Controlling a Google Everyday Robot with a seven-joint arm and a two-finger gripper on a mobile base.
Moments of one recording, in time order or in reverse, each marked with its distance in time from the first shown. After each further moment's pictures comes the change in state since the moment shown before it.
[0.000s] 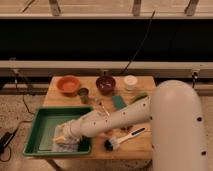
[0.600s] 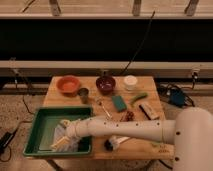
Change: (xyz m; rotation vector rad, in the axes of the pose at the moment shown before) arm -0.010 0.000 -0.010 -0.035 -0.177 0.016
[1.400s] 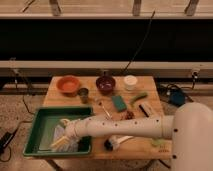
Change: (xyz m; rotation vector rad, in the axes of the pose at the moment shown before) arm -0.002 -0.004 0.000 0.029 0.026 -0.029
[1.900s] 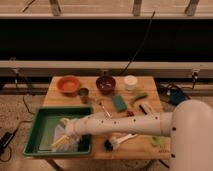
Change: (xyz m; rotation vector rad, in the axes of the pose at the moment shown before) arm 0.000 -0.002 -0.001 -0.016 0.052 -0.023
